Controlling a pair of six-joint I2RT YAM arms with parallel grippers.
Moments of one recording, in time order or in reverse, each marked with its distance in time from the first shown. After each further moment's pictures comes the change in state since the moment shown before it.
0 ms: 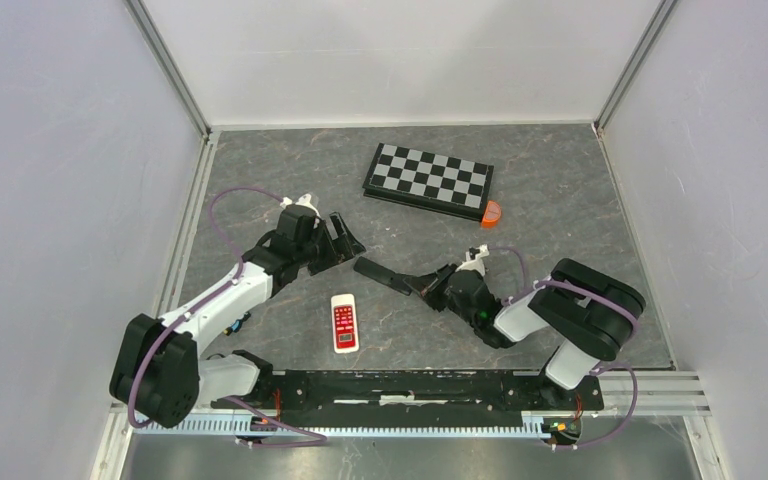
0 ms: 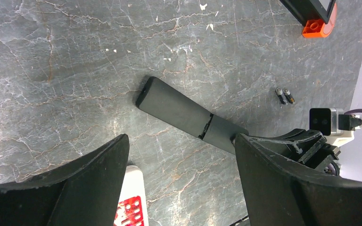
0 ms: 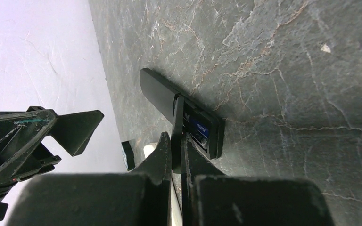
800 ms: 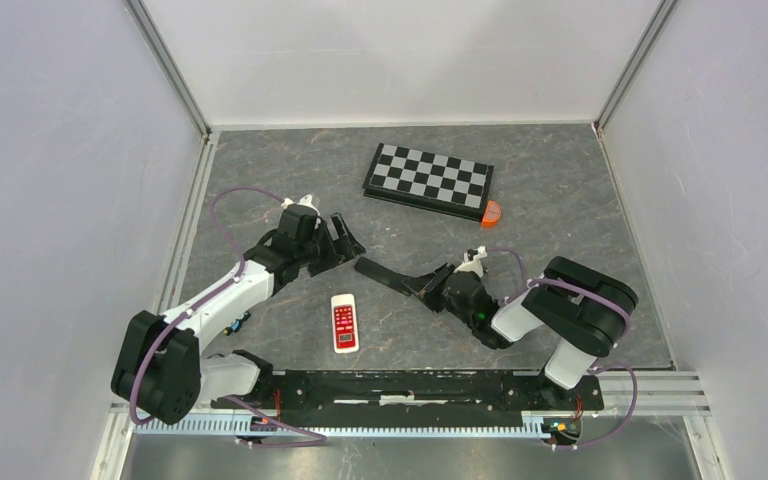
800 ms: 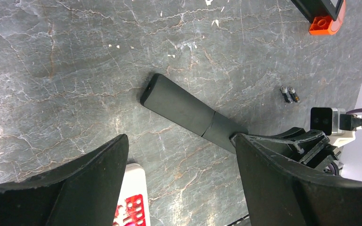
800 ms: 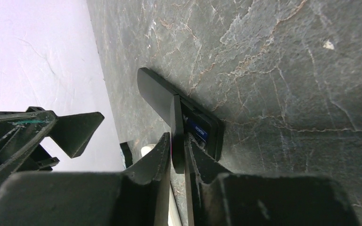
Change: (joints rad) left arm 0.000 0.018 0.007 -0.017 0.004 0.000; right arm 0.014 0.032 0.003 0.034 0.018 0.009
